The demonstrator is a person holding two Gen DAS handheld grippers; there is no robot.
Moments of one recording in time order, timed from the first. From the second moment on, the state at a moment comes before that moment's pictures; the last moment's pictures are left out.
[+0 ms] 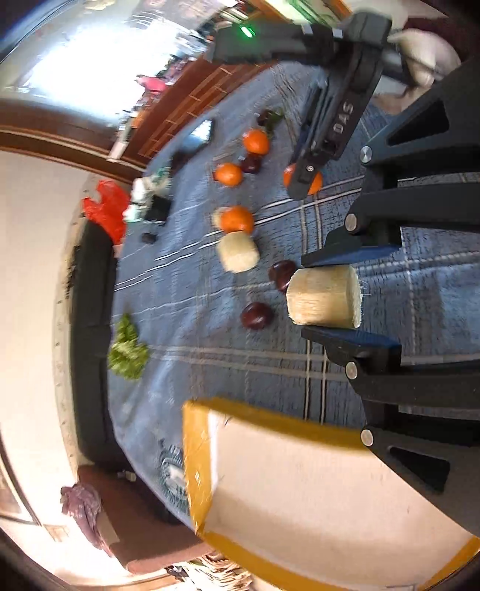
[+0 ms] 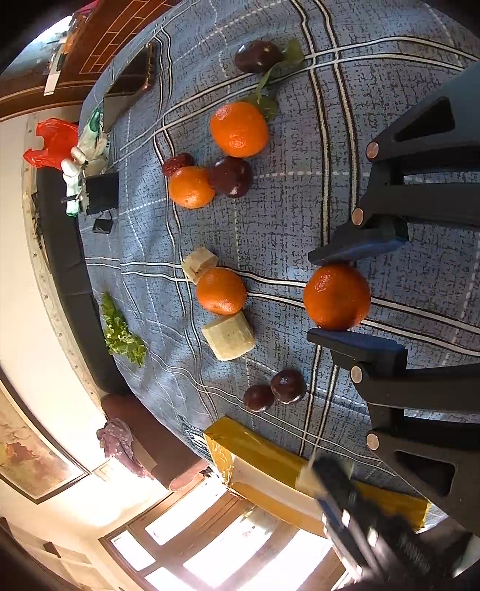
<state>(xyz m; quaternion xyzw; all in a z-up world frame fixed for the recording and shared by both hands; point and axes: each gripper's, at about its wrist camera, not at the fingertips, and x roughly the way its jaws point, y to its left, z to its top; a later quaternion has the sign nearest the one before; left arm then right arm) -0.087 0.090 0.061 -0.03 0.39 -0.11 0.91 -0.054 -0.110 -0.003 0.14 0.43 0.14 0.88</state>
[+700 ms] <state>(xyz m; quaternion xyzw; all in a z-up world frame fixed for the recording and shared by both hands) -0.137 0.325 0.065 -0.10 0.37 0.13 0.92 -0.099 0.147 0.044 0.01 0.44 0.34 0.83</state>
